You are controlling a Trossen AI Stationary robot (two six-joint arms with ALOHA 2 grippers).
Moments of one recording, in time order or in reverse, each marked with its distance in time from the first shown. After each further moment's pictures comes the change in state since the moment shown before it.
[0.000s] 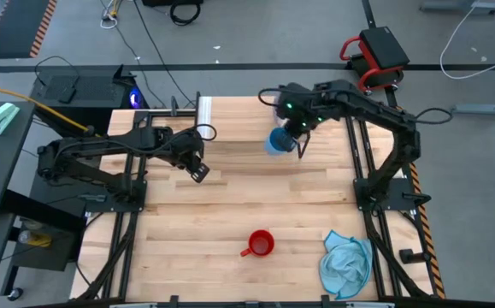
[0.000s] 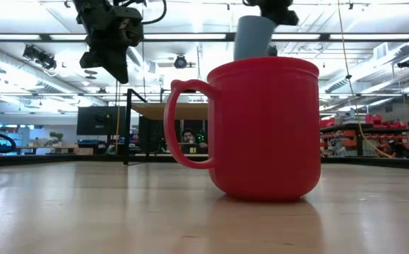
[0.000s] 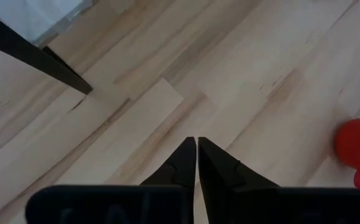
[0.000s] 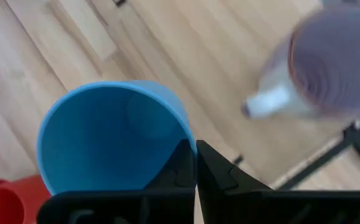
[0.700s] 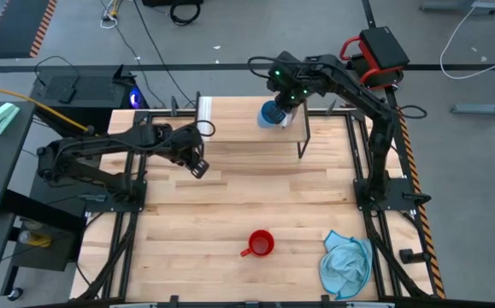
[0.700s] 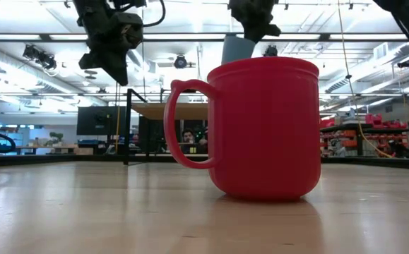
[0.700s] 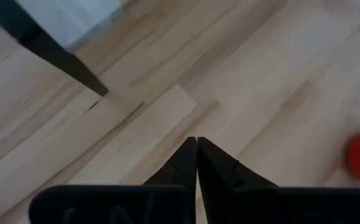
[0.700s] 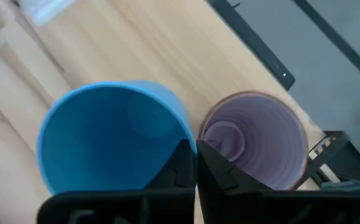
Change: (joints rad) left arm 0.047 0.000 0.000 -0.009 -0.016 0.001; right arm -0.195 0.237 0.351 -0.084 -0.003 -0.133
